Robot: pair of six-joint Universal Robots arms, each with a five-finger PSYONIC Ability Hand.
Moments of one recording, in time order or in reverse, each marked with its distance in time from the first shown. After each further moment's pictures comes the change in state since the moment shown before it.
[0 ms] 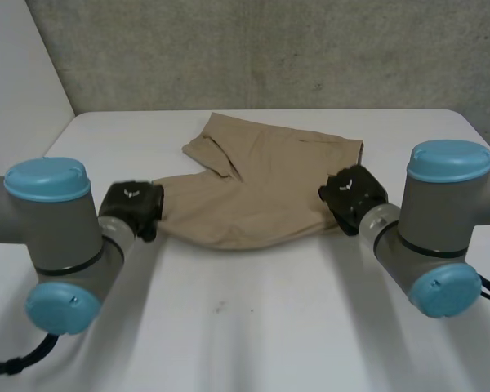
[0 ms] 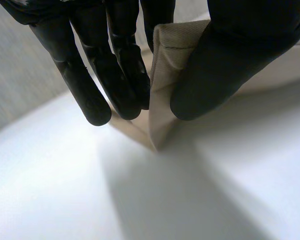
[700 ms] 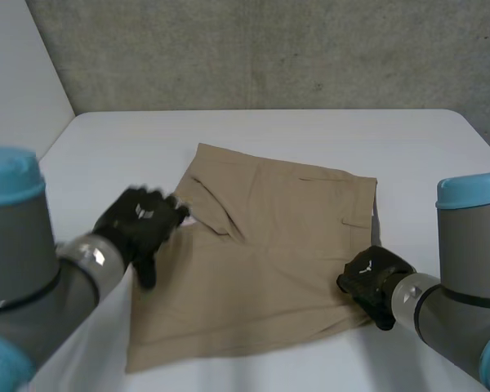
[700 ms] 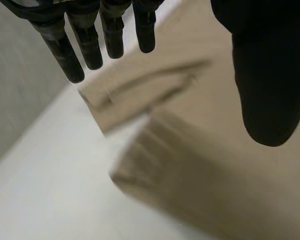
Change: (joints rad) left arm -0.067 0.293 -0.116 -0.245 0.125 0.308; right arm -0.007 -0.232 0.303 0.344 0.001 -0.098; left_hand -0.914 -0.943 -0.932 -0.944 -0.892; right_hand 0.000 0.000 0.000 0.000 0.000
